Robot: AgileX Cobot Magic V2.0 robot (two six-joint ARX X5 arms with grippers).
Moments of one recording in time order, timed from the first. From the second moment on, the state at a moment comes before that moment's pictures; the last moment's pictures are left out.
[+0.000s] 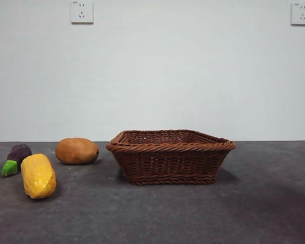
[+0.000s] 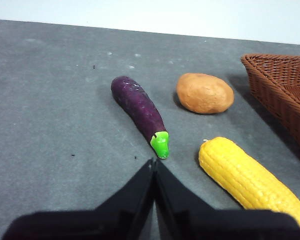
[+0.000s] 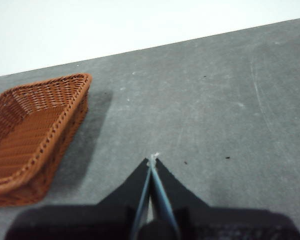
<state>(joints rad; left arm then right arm) -0.04 0.08 0.02 -0.17 0.04 -0.13 0.01 0.01 0.04 -0.19 -0.12 0.17</state>
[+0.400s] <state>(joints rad) -0.04 0.14 0.24 -0.29 0.09 -0.18 0.01 0.16 0.35 -0.30 -0.15 0.20</state>
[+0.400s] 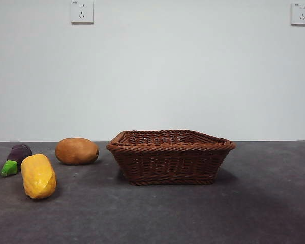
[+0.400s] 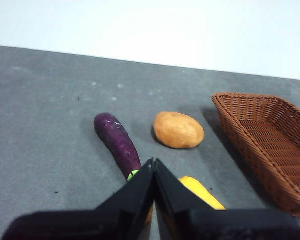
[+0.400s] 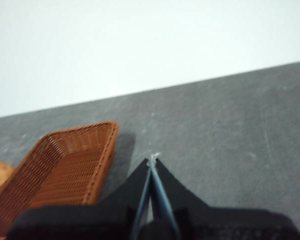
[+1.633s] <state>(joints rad) -0.04 0.45 0.90 -0.84 0.33 -0.08 0.01 0.57 1.00 -0.95 -0.40 -0.04</state>
